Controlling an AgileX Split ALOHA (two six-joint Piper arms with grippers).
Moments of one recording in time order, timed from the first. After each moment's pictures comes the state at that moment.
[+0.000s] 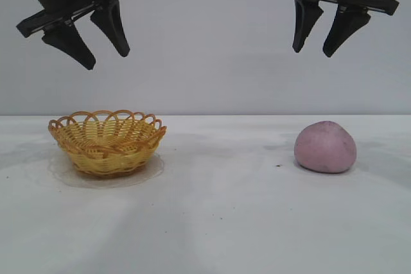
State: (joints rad) left arm -0.20 1.90 -1.36 -0.61 0.52 0.39; right arm 0.26 1.93 -1.50 0.19 0.72 -0.01
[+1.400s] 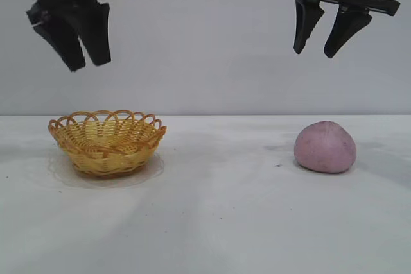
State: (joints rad) left arm -0.20 2.20 -1.91 -0.20 1.21 0.62; right arm 0.26 1.93 -1.50 0.19 0.75 -0.01
